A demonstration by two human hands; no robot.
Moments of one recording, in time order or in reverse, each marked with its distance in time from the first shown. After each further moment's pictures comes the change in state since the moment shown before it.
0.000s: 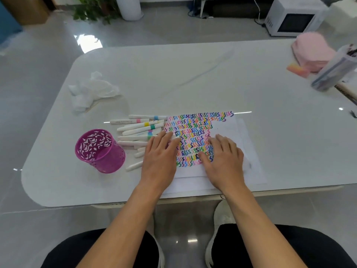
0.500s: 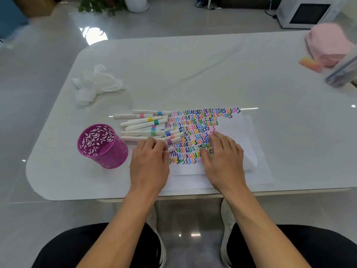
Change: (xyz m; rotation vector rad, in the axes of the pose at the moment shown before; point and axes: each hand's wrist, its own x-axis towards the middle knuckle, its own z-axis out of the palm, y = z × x) left_hand -0.017 -0.003 -0.034 0.011 -0.025 -0.256; right_hand -0.005 -0.015 -0.002 0.069 0.015 -0.062
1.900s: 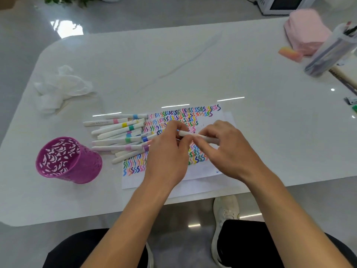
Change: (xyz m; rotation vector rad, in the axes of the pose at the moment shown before) left_hand 0.034 0.096 -0.007 -0.655 -0.187 -0.087; right_hand 0.030 0.029 -0.078 0.261 -0.125 -0.184
